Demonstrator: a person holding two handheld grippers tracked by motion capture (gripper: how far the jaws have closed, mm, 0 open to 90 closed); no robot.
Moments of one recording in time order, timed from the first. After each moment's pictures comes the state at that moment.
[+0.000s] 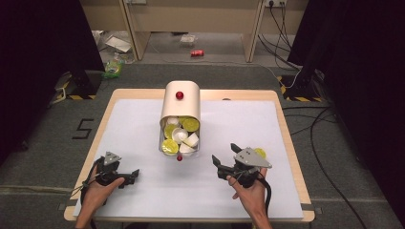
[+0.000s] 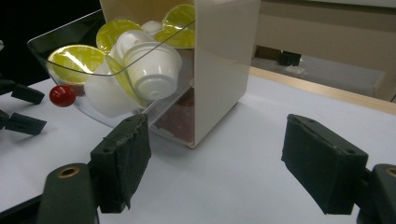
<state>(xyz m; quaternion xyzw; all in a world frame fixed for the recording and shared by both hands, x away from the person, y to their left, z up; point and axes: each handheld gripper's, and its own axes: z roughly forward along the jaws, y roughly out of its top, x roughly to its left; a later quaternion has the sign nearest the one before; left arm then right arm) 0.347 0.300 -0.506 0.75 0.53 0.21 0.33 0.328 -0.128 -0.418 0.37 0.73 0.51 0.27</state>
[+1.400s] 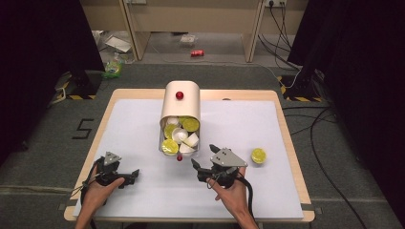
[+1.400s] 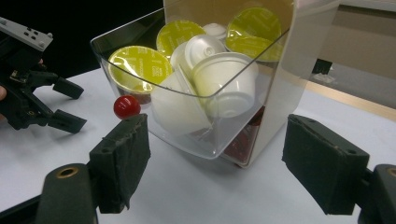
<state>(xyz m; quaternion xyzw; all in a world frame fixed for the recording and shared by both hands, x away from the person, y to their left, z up) 0.347 0.300 -0.506 0.75 0.53 0.21 0.33 0.329 -0.076 -0.421 0.32 0.76 0.51 0.25</state>
